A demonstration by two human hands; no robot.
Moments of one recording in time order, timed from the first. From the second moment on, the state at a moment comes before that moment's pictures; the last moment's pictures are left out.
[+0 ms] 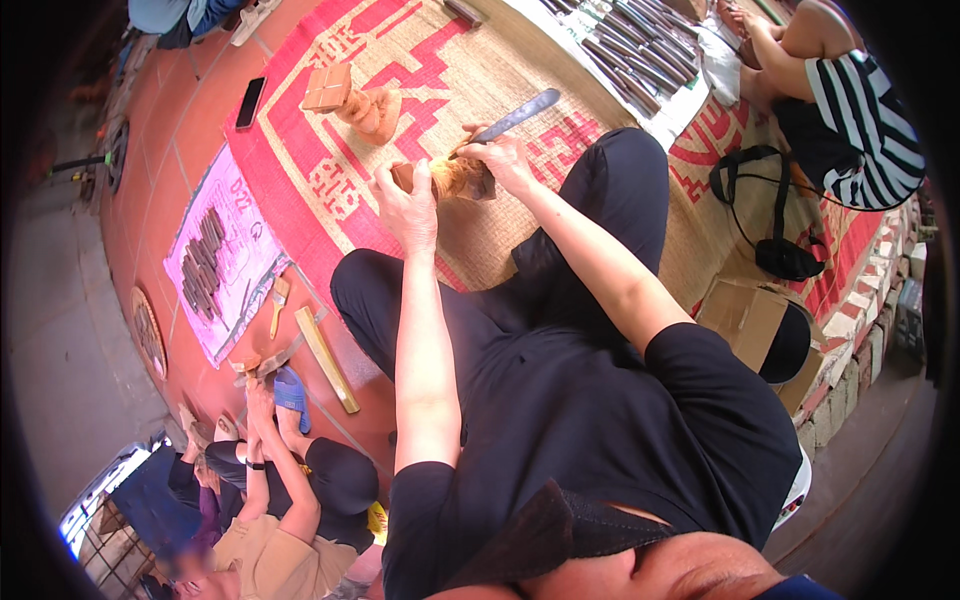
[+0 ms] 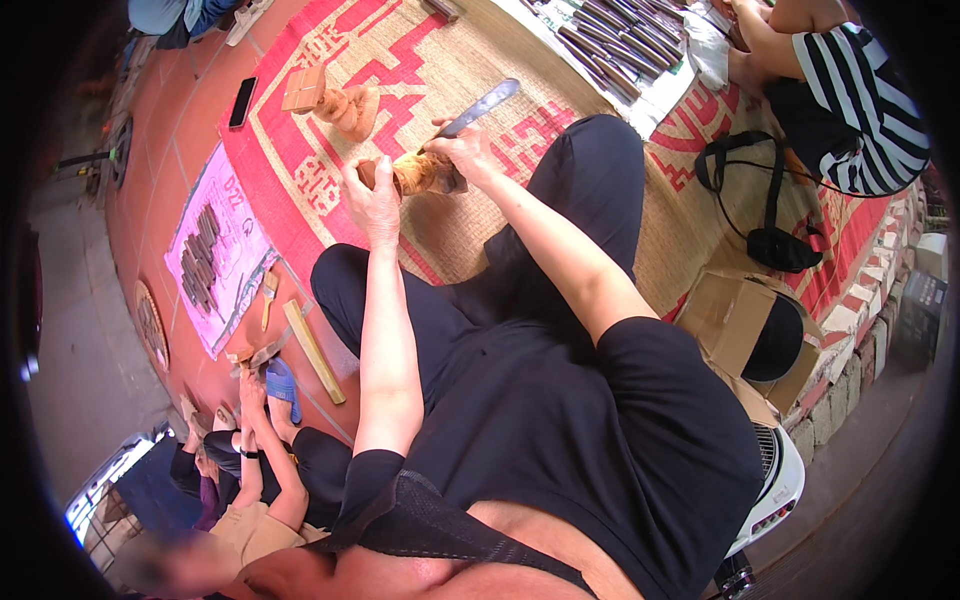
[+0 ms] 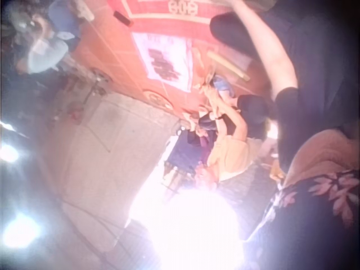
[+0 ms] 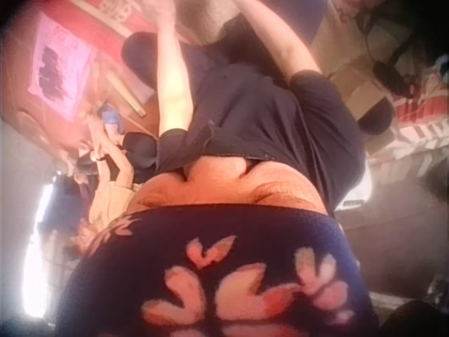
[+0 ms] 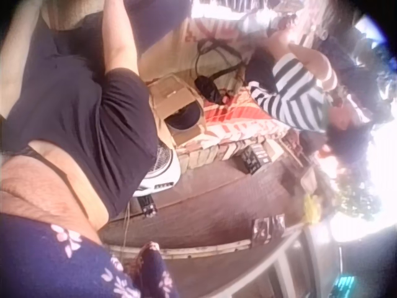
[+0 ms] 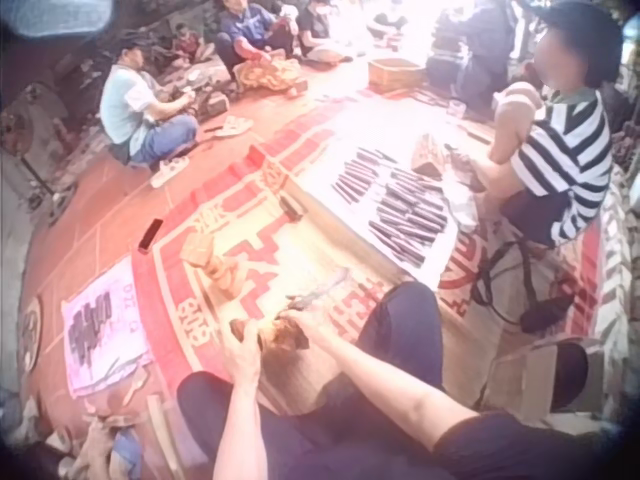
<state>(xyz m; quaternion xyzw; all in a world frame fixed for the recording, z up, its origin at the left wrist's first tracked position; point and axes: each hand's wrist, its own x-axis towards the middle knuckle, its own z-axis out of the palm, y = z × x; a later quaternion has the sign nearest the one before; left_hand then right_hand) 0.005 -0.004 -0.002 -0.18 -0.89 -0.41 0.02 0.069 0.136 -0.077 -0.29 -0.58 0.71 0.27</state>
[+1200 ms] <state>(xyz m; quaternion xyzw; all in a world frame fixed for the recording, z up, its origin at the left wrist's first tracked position) 0.007 0.004 0.005 -0.18 -0.91 -0.38 0.00 0.079 0.142 -0.077 -0.28 -0.61 0.70 0.25</state>
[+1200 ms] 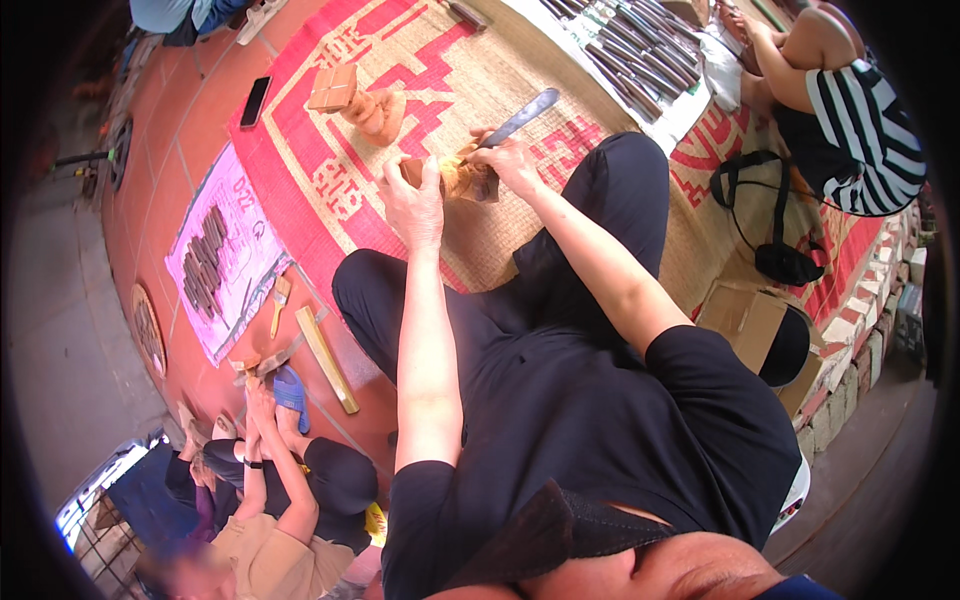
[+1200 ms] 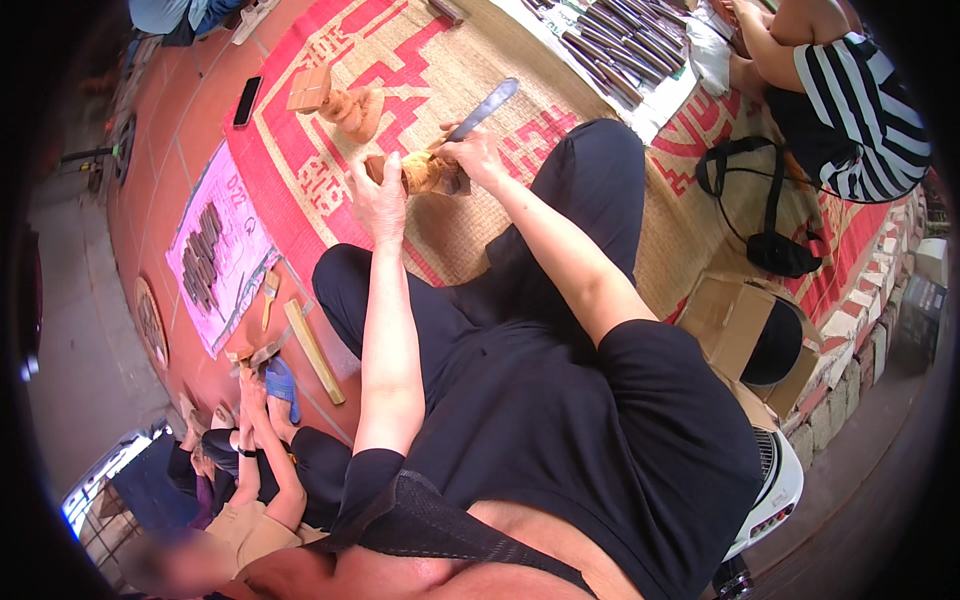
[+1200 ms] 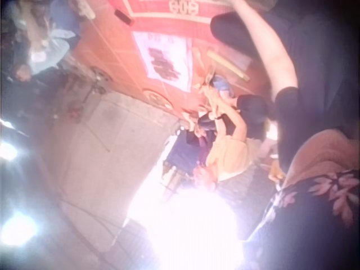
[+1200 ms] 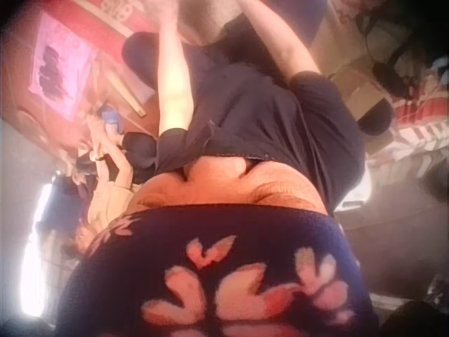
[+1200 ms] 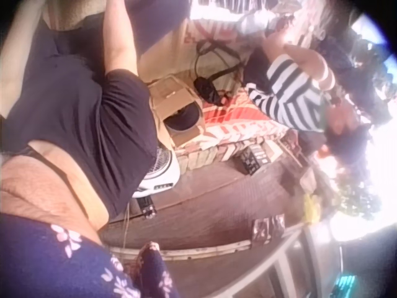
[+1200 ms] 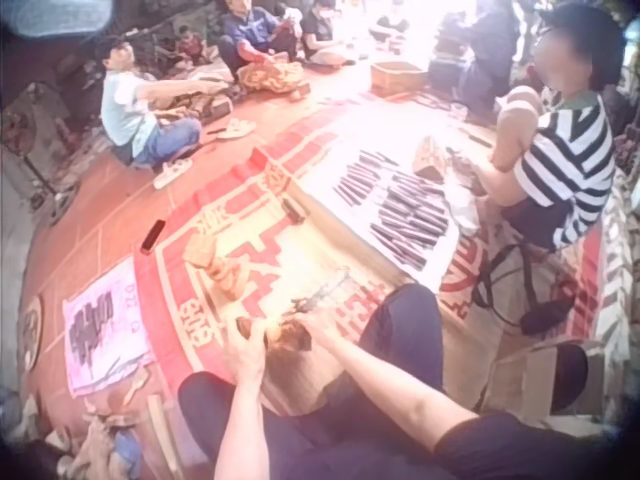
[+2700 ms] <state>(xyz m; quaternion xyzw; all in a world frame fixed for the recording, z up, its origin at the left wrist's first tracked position) 0.008 0.011 0.007 -0.21 -0.90 -0.37 0.01 0.082 0.139 -0.079 -0.32 -0.54 0.74 0.24</state>
